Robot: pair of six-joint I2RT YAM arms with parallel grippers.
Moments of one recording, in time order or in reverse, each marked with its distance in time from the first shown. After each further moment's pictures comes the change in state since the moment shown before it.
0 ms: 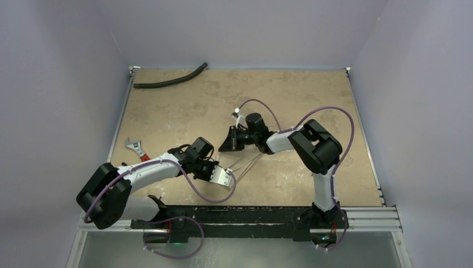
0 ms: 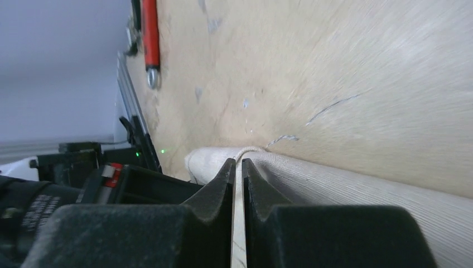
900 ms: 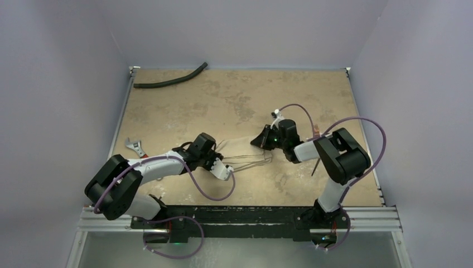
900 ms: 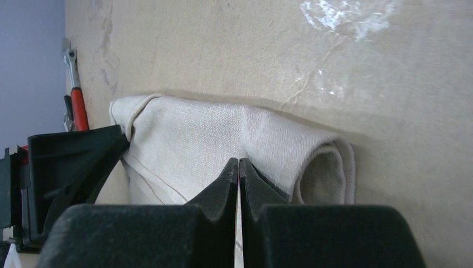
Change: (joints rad) left arm 0.019 0.096 -0.013 0.282 -0.324 0.312; right arm -0.260 -0.232 -0.342 0.105 0.227 -0.070
